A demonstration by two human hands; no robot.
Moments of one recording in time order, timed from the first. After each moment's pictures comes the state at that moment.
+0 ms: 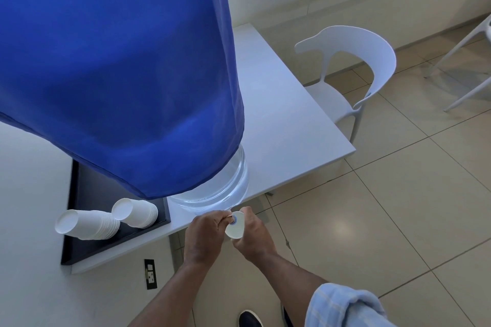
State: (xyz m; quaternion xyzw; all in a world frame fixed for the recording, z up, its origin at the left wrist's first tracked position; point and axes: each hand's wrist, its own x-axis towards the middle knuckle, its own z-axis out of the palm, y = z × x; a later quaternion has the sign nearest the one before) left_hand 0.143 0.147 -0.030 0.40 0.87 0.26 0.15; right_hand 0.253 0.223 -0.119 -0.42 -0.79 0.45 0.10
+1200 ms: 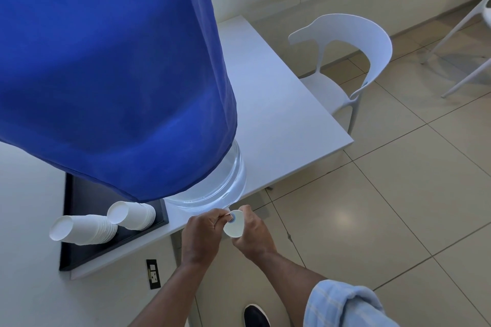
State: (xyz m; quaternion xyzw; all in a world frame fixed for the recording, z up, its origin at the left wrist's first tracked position) left_hand 0.143 0.148 -0.030 0.39 0.87 0.27 0.16; right_hand 0.253 0.218 -0.136 -0.42 -0.79 0.44 0.11
